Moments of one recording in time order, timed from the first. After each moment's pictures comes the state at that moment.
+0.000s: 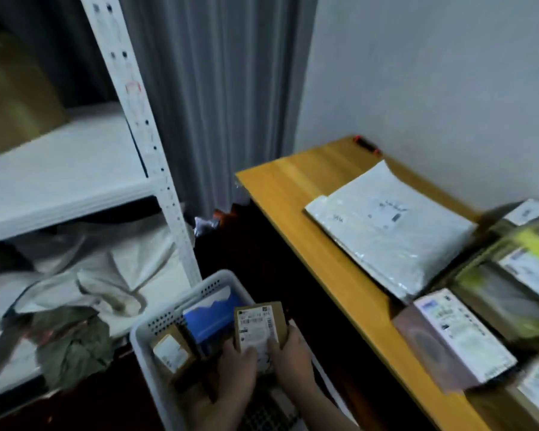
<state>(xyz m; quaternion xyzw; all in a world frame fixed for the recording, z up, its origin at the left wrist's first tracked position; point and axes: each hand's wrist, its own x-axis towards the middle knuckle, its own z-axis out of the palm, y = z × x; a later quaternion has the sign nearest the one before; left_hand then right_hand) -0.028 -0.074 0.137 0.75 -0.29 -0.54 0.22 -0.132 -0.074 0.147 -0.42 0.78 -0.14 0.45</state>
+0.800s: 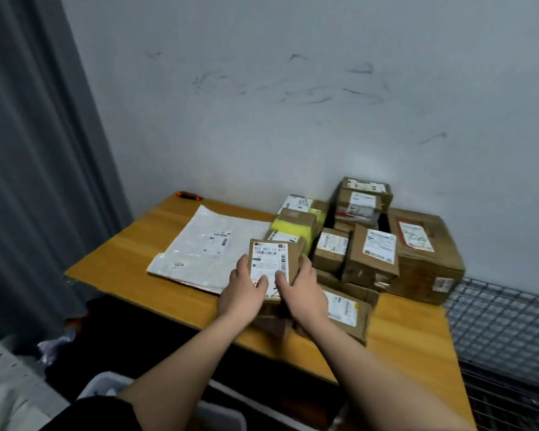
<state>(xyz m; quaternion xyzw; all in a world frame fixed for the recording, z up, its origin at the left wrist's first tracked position) -0.248 -0.033 0.377 0.46 -0.81 -0.33 0.15 -0.340 0.049 0.371 -0.30 0.89 -0.33 0.11</state>
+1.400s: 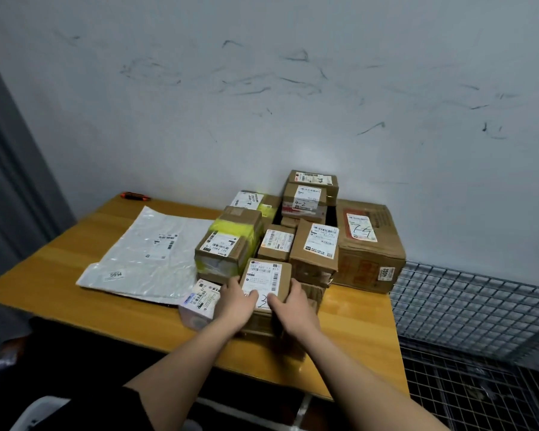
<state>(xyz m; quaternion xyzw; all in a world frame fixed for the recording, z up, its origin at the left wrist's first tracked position) -0.359 0.026 0.338 0.46 -0.79 -0.40 0.06 -0.434 0.132 0.330 -0.21 0.89 -0.33 0.22</state>
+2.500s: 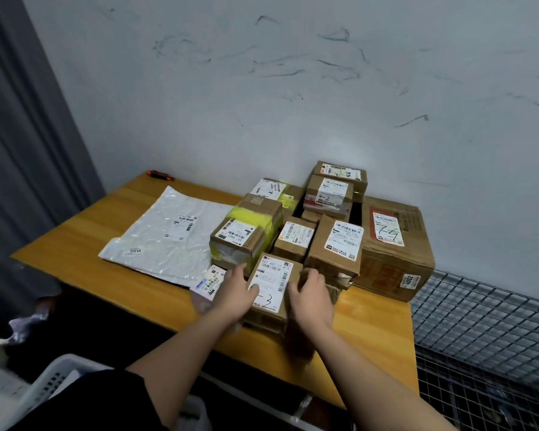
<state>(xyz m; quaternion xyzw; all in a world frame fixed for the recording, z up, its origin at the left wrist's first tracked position) -0.358 0.003 0.323 0.43 -0.82 -0.37 0.06 -0.459 0.121 0.321 -0.24 0.92 -0.29 0.11</state>
